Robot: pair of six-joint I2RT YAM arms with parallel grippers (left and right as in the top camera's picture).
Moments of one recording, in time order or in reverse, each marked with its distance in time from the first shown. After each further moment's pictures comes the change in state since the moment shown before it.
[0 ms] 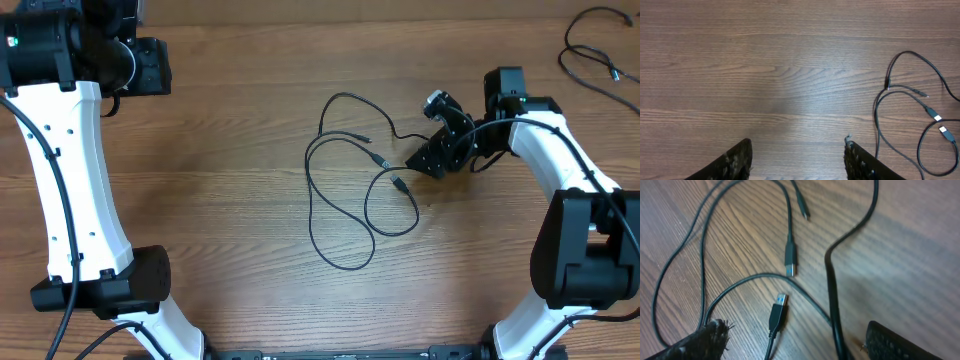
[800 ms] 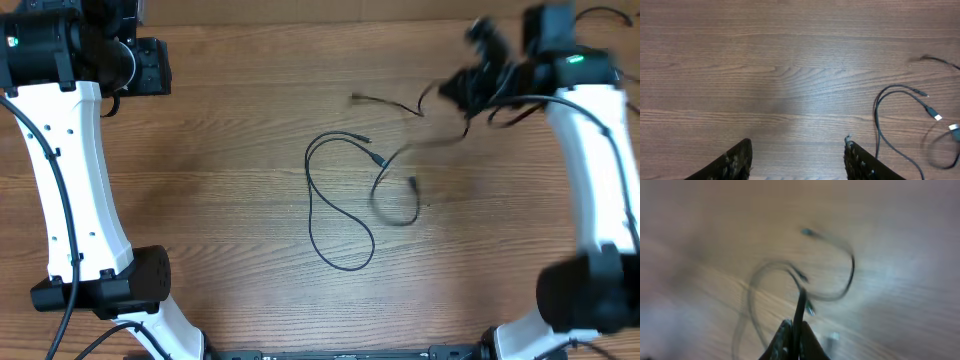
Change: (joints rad) left arm 0.000 0.000 0.000 0.000 0.000 0.003; right arm 0.000 -0.135 0.505 -0.278 0.061 0.599
